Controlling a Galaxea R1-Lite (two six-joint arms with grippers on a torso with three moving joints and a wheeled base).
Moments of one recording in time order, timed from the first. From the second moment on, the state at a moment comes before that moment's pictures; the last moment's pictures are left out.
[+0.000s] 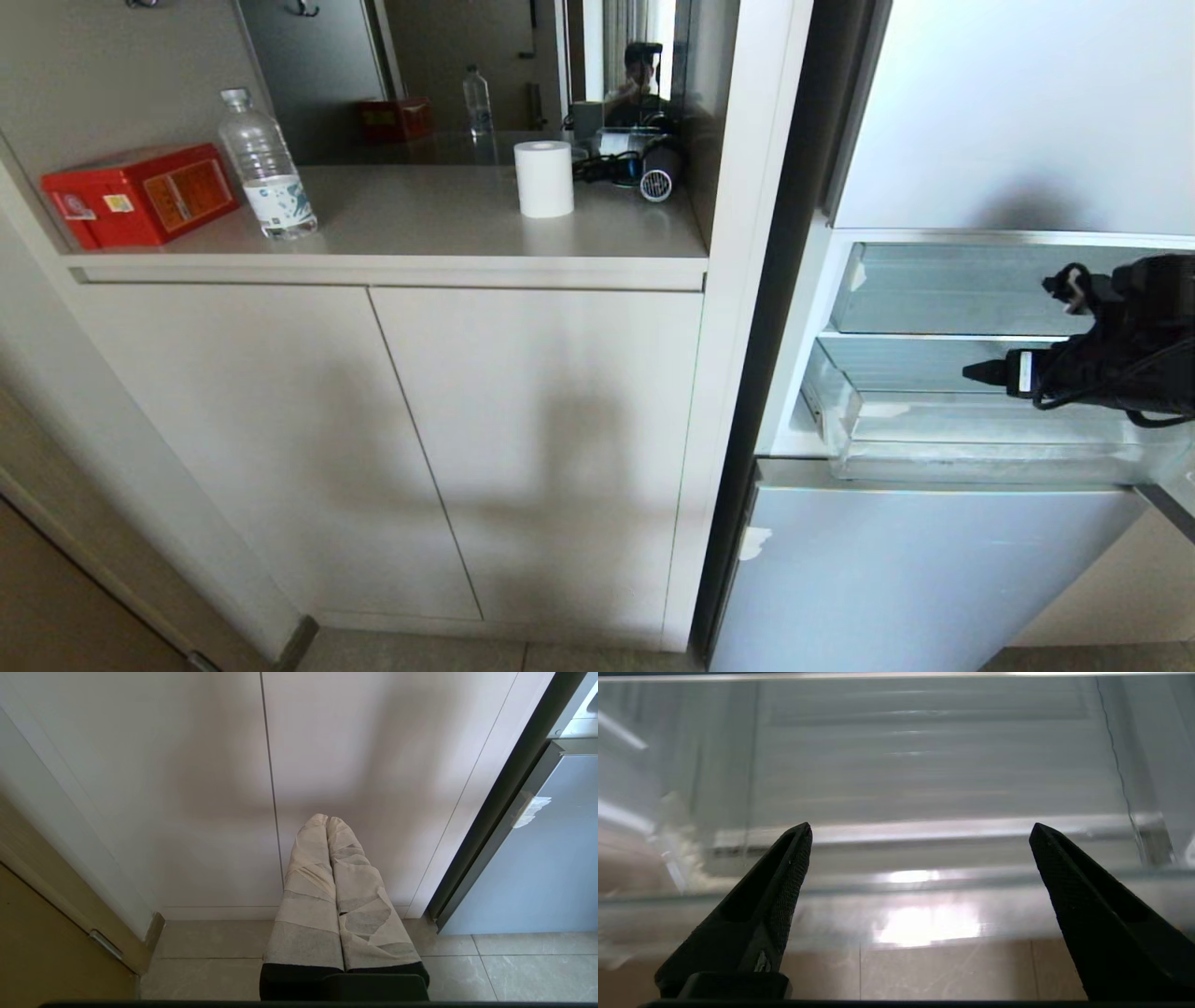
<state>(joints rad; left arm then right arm) 0.00 0.00 -0.03 0.09 0.00 0.02 -0.29 1.95 -1.21 -0.24 0.12 -0.09</state>
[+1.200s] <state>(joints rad) 0.00 0.00 -0.03 0.09 0.00 0.02 -0.42 1.99 -1.51 0.39 0.18 -0.16</state>
